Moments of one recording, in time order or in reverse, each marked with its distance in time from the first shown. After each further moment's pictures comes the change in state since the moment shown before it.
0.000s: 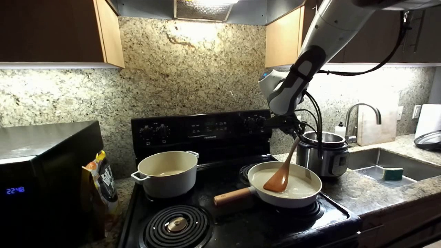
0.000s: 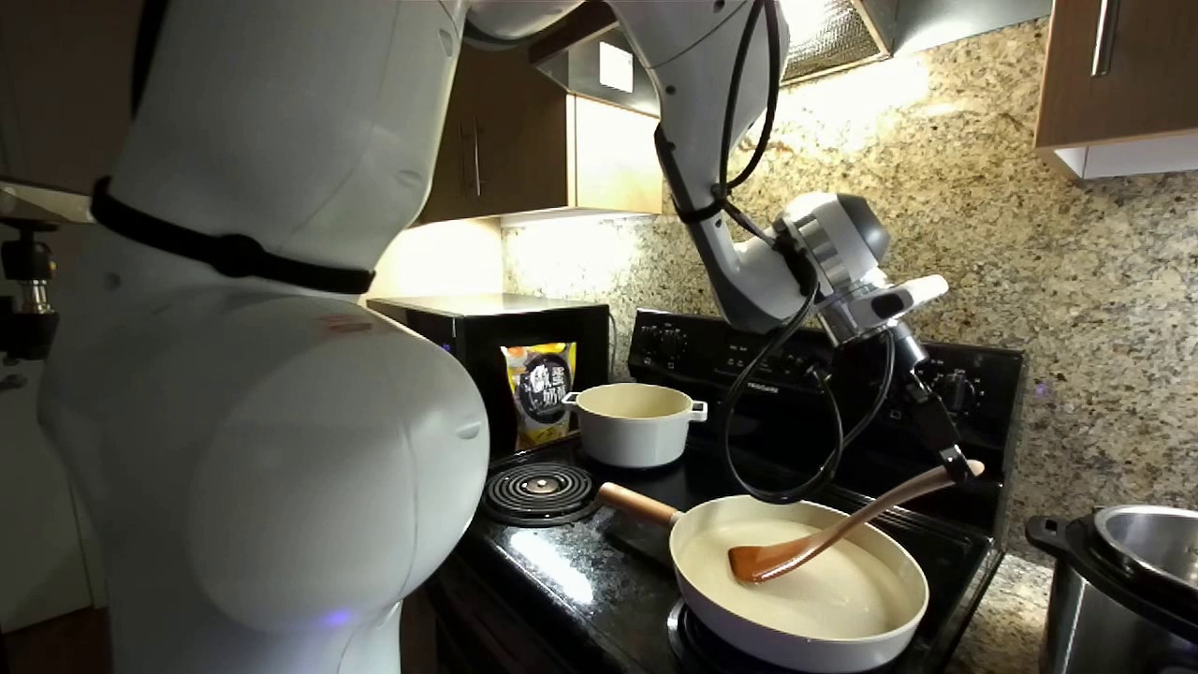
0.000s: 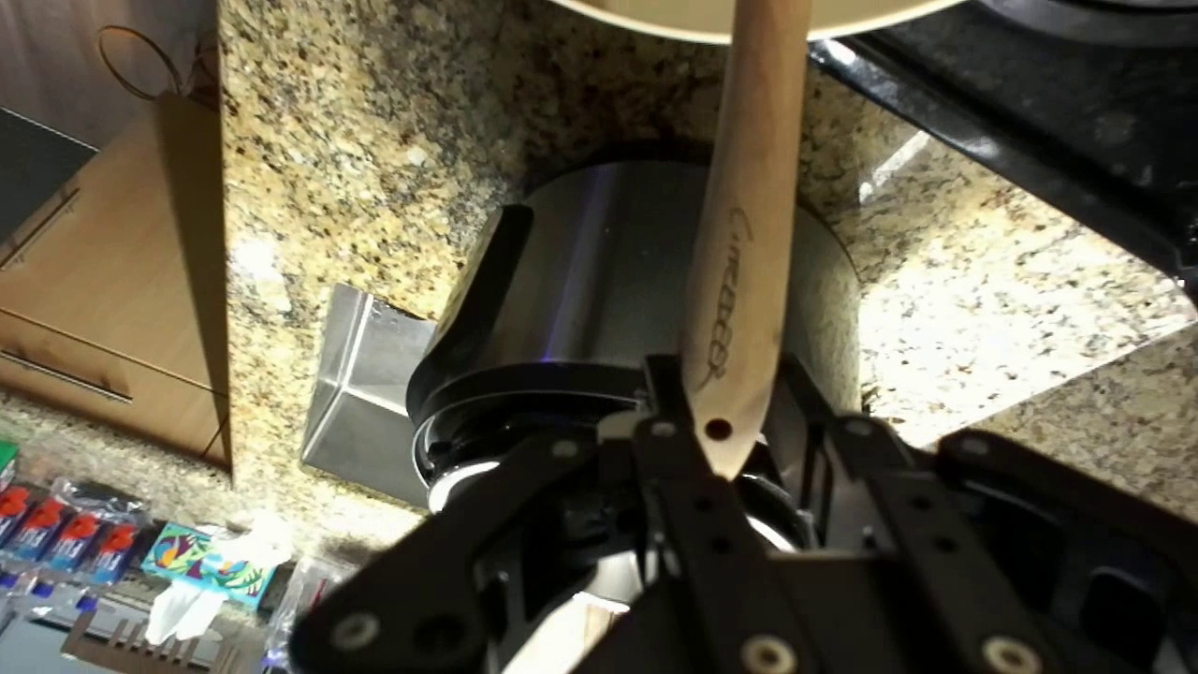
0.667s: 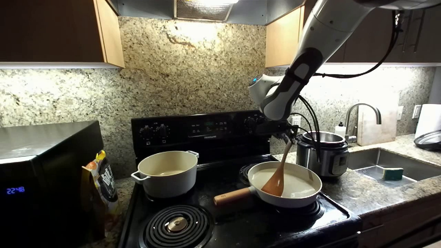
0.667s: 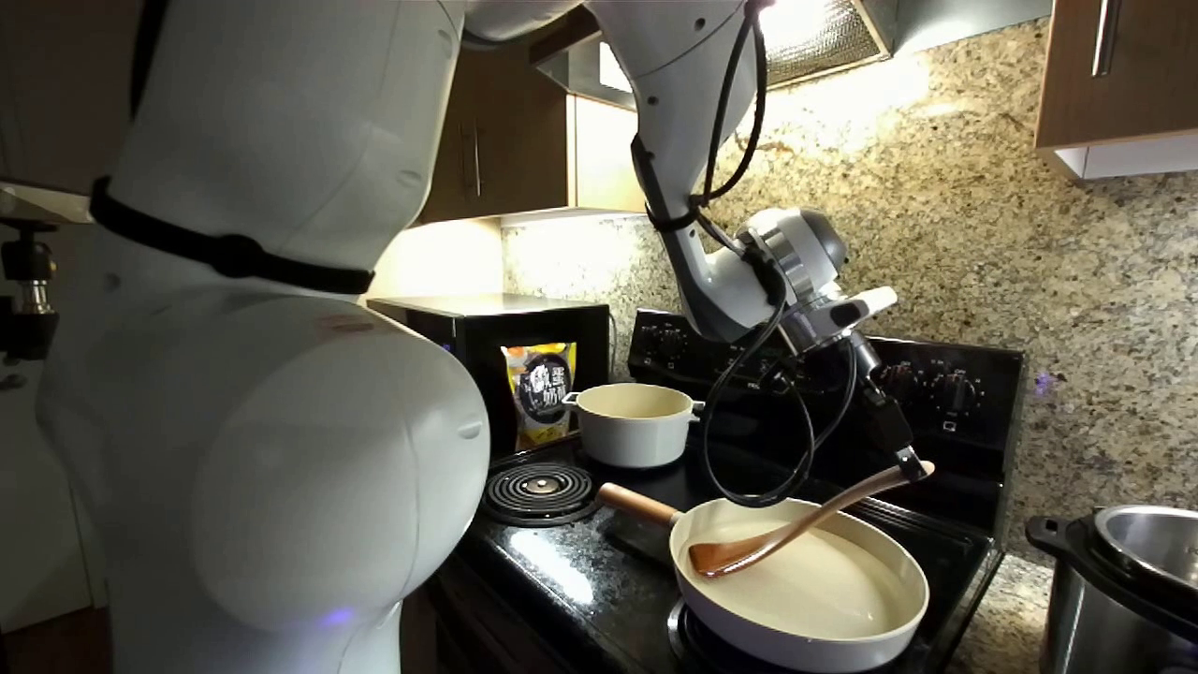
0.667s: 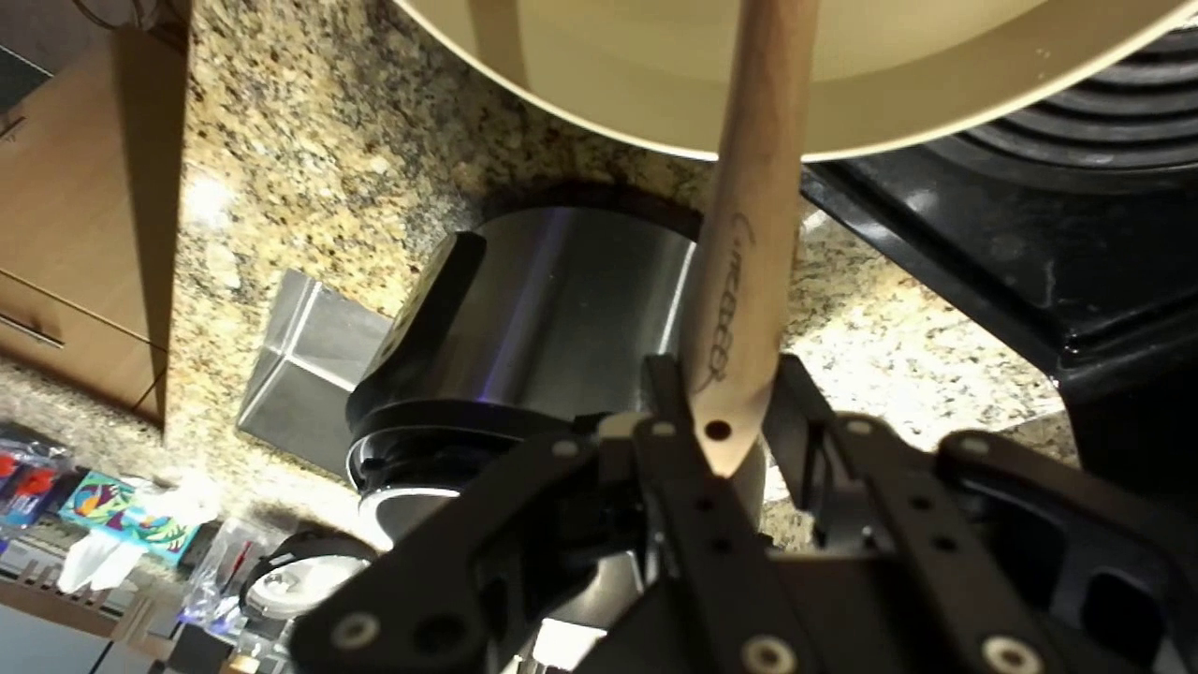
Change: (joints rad) arm 0.004 -0.002 0.077 -0.035 -0.065 0.000 0.000
